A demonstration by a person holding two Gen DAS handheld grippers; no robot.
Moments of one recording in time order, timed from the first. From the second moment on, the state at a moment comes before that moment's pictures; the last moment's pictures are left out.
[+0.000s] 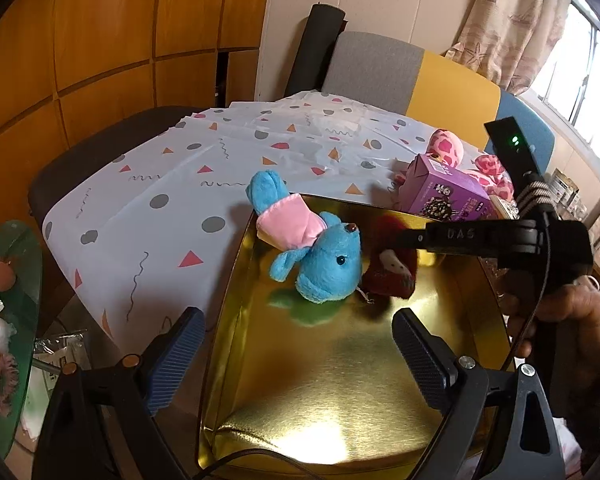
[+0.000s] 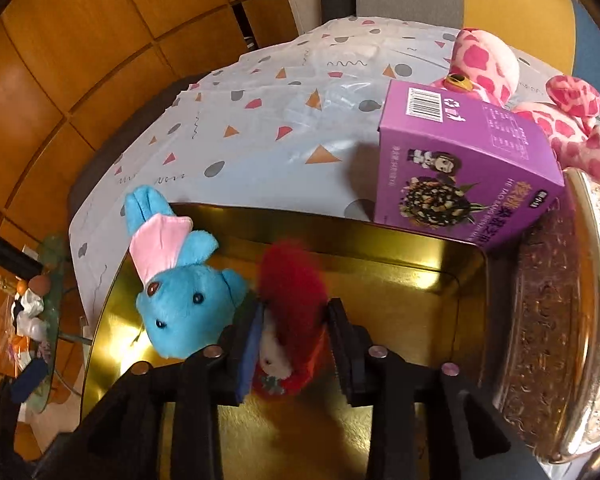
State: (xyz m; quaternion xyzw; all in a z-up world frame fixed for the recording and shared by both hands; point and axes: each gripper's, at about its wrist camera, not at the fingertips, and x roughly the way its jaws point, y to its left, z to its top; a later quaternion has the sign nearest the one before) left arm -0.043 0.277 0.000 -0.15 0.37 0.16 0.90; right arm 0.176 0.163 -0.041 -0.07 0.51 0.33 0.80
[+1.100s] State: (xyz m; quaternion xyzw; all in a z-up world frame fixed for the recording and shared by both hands) left arm -0.028 0.204 0.013 -0.06 0.37 0.12 0.92; right arm 0.101 0.016 0.029 -0.08 0.35 0.22 0.91
